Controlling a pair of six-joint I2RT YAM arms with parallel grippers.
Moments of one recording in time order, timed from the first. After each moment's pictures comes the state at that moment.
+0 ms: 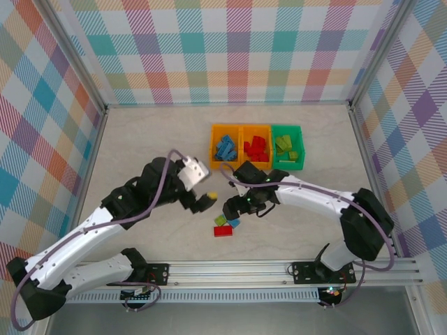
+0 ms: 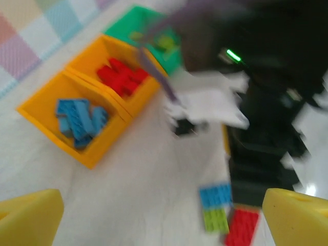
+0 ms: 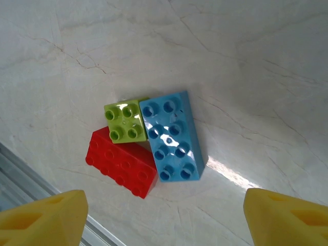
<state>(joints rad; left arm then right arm) -0.80 0.91 0.94 -0.62 0.09 0.28 0.88 1.55 1.03 -0.70 -0.25 0.44</state>
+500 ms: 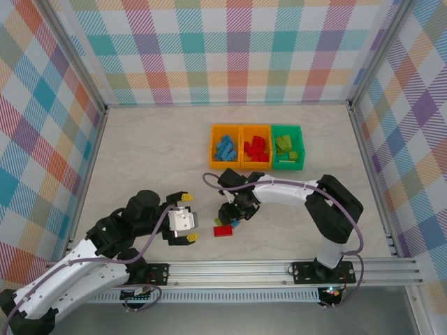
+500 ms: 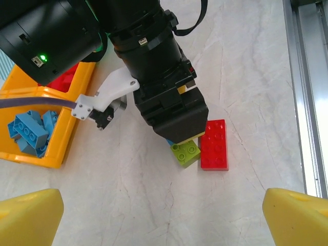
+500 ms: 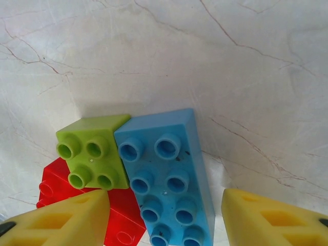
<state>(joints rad) -0.80 0.58 0.62 -0.66 0.24 0.68 0.93 1.77 1.10 -0.69 -0.22 0.44</state>
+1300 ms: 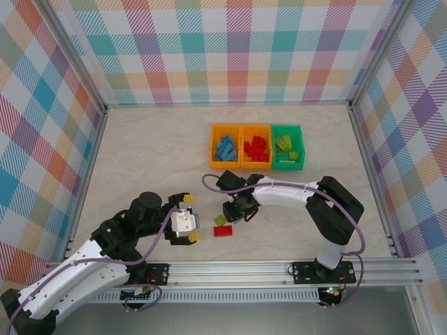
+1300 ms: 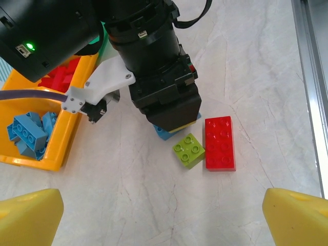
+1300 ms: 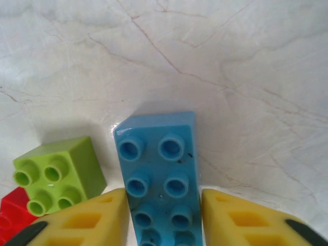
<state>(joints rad) -0.77 0.57 0.55 -0.58 0.25 0.71 0.95 1.76 1.09 -0.67 -0.05 0.46</state>
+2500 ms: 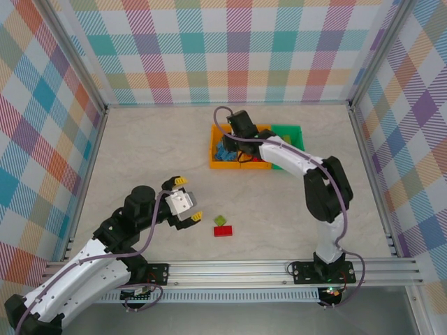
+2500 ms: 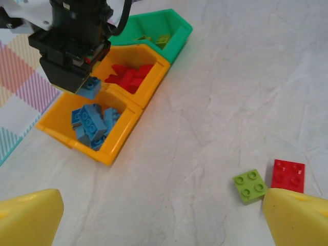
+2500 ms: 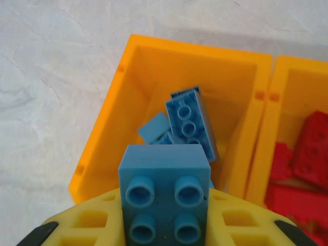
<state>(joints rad) -0.66 0.58 0.52 -0.34 0.19 0.53 0.63 1.97 1.58 -0.40 0.10 0.35</state>
